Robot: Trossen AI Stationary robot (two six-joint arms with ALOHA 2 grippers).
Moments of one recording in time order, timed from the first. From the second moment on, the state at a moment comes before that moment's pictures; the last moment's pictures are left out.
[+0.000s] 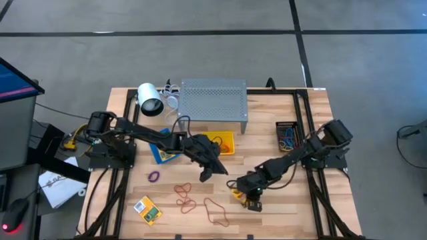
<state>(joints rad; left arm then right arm) -0.11 1.71 1.03 0.16 0.27 -0.38 0.44 1.81 0.91 -0.27 -0.24 0.61</state>
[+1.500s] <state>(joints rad) -0.18 1.99 1.03 0.26 0.30 -0.21 0.44 1.67 1.09 -0.62 -0.12 0.47</state>
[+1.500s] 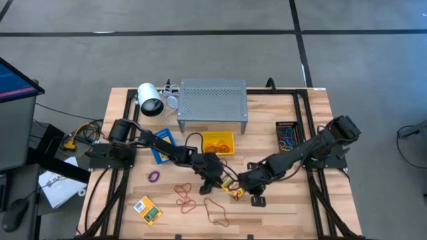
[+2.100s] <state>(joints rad) -0.15 1.99 1.02 0.20 0.21 0.10 0.49 1.73 0.98 -0.49 -0.03 0.49</state>
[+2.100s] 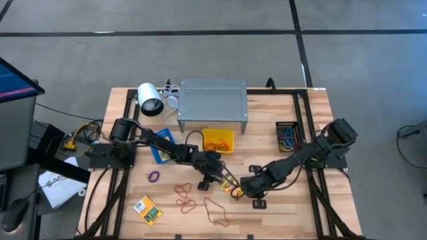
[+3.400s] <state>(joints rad) -0.18 2.00 1.02 0.20 0.24 0.15 0.47 1.82 0.99 -0.28 0.13 0.41</state>
